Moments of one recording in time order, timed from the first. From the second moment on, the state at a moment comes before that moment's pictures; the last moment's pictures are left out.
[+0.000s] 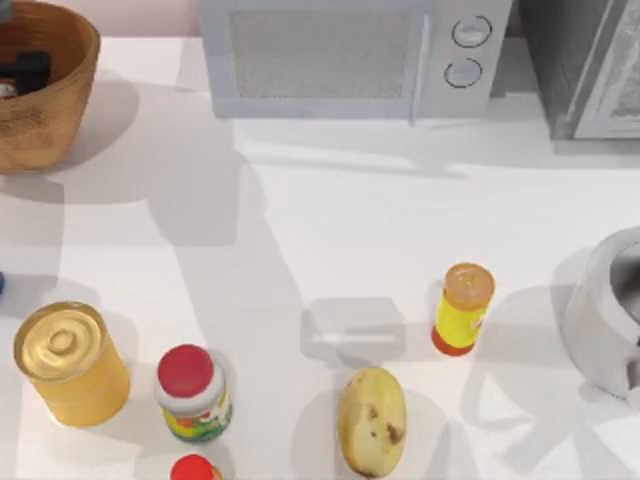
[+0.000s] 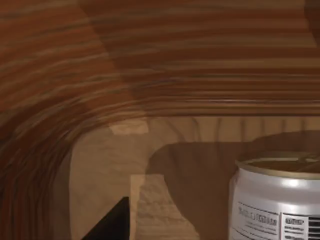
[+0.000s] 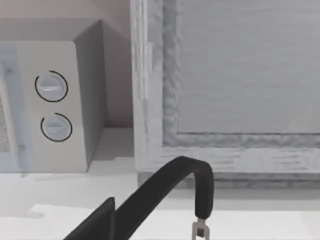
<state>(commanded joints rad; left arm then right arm) 0.16 2.60 2.32 -0.99 0.11 0.17 0.00 0.00 0.00 0.00 0.00 0.00</state>
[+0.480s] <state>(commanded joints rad) 0.16 2.60 2.32 -0.99 0.11 0.17 0.00 0.00 0.00 0.00 0.00 0.00</state>
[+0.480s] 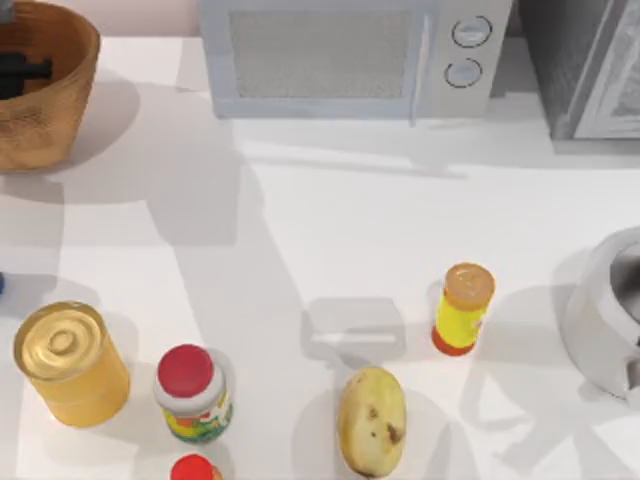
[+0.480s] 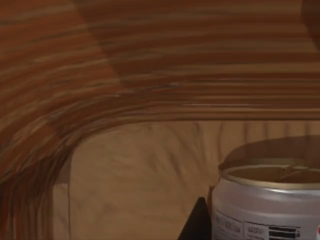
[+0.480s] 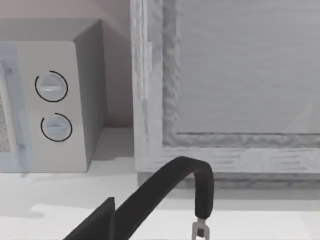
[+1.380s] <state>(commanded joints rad) 0.15 2.55 2.28 -1.01 0.10 0.16 0.00 0.00 0.00 0.00 0.00 0.00</state>
